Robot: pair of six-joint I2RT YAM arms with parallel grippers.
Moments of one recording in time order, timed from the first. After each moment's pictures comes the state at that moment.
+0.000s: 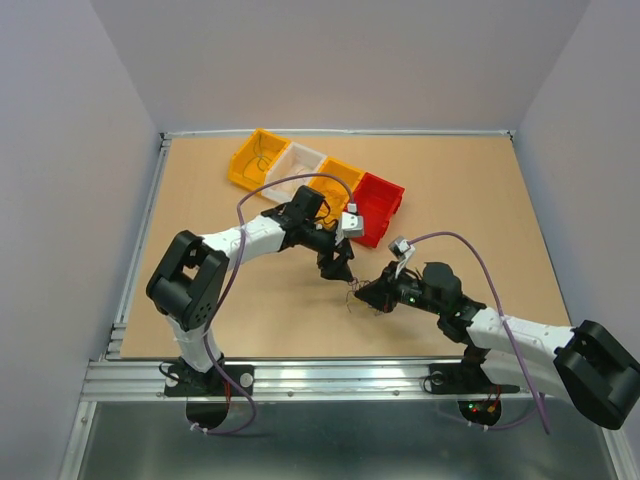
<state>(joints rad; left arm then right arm) -0.64 1.74 1.11 -0.26 0.93 0.54 0.73 1.04 0.22 0.59 -0.38 0.50</state>
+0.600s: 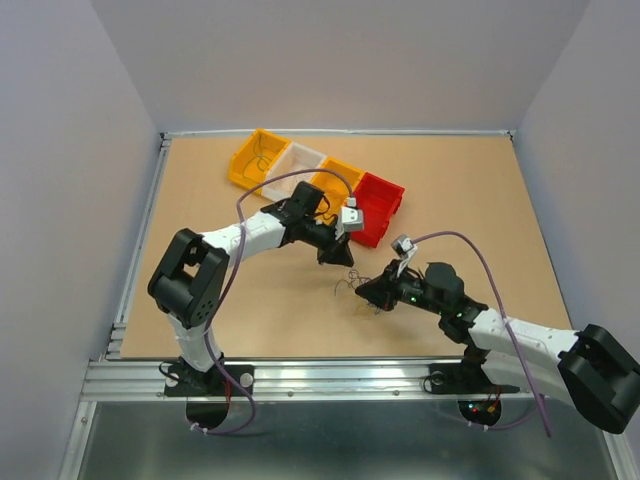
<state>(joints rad) -0.63 1.78 1.16 -0.30 0.94 0.52 0.73 1.01 0.22 0.60 -0.37 0.50</state>
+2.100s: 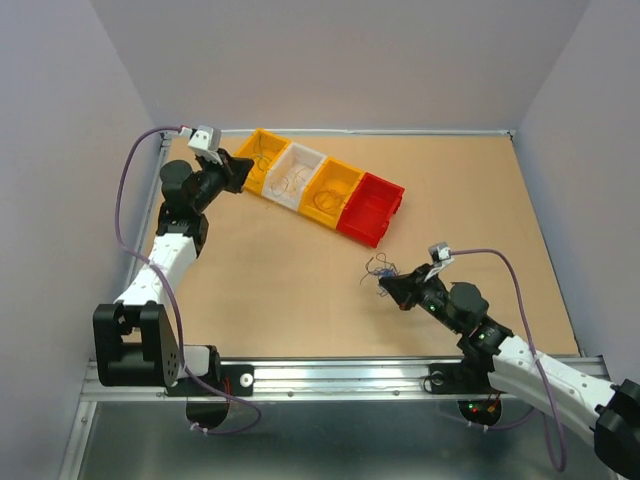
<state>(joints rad) -0.03 1.29 0.87 0.42 0.51 -0.25 0.73 0.59 0.08 0.43 0.00 0.55</state>
